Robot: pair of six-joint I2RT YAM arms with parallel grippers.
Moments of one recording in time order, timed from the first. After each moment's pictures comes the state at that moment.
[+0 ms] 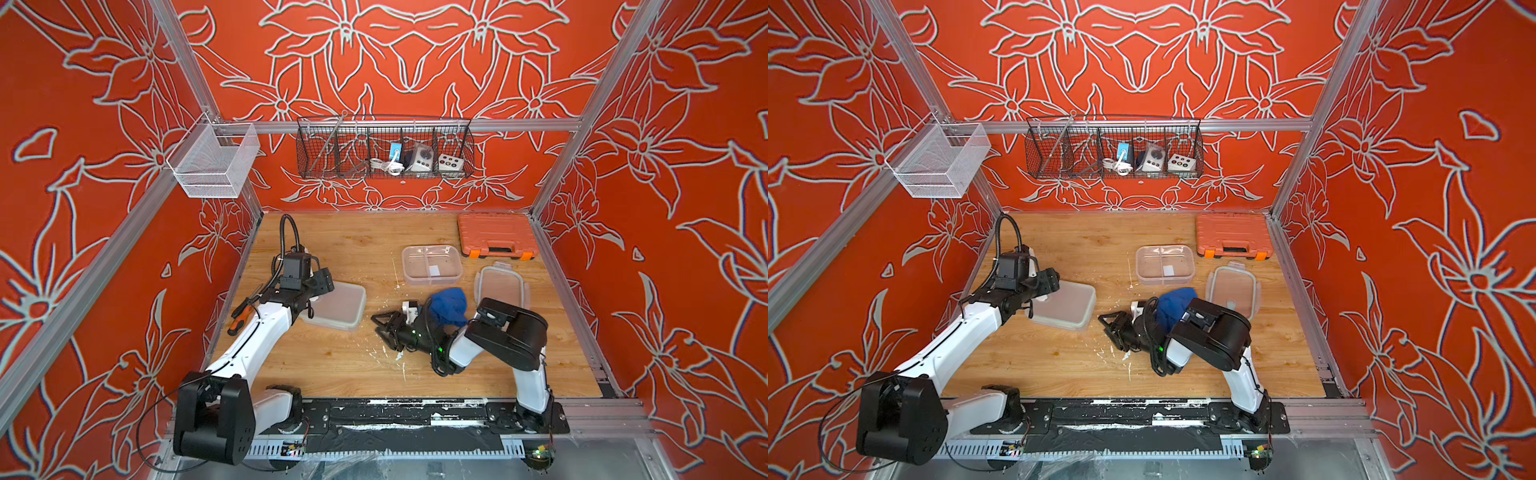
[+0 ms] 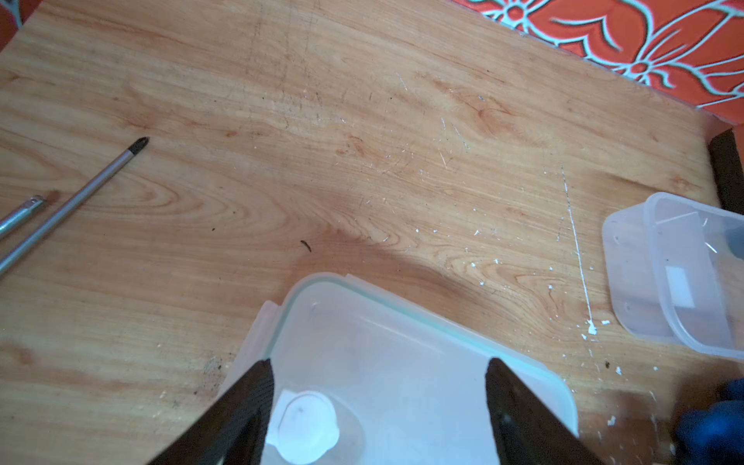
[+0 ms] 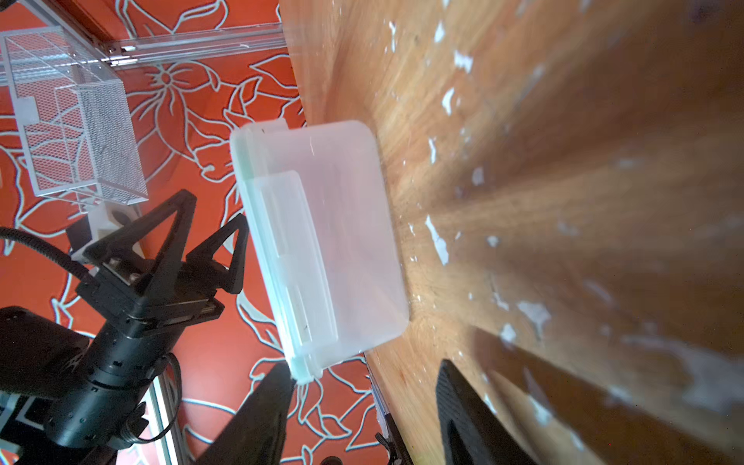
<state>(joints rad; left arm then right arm) -0.07 1.19 0.76 -0.34 -0.04 -0.38 1.03 2.02 0.56 1.22 -0.09 1.68</state>
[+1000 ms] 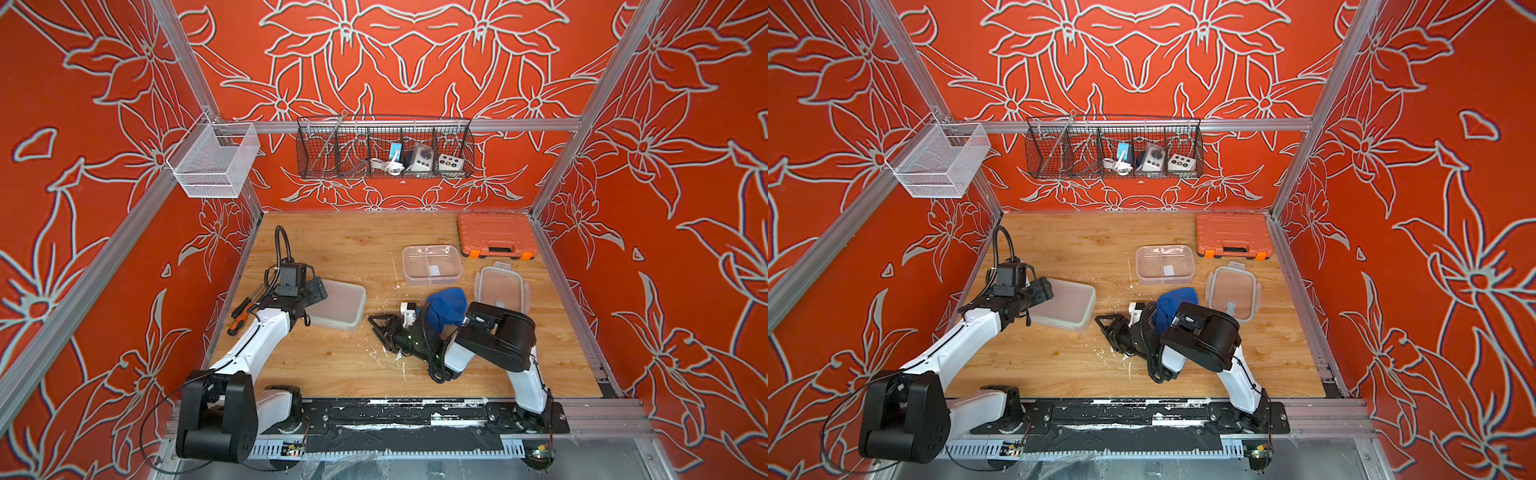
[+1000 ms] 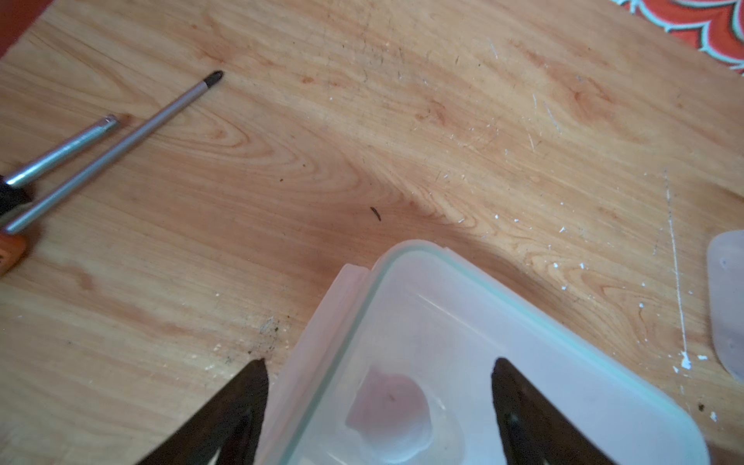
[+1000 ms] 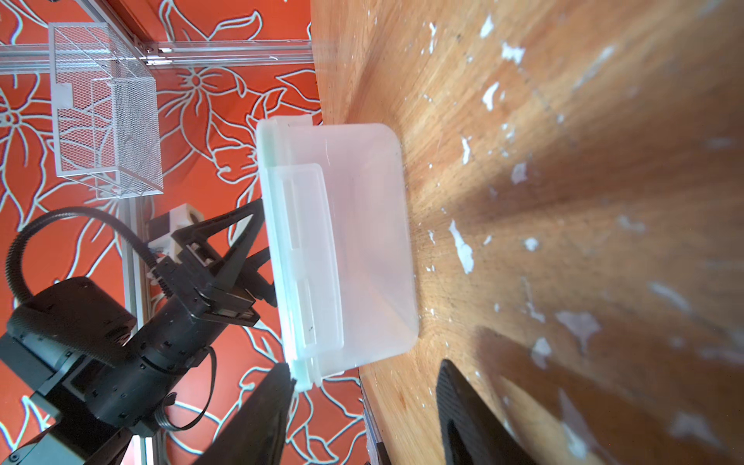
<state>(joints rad) -0.01 1.21 0.67 -0.32 -0.10 -0.43 1.09 2.06 0.58 1.29 0.02 1.61</state>
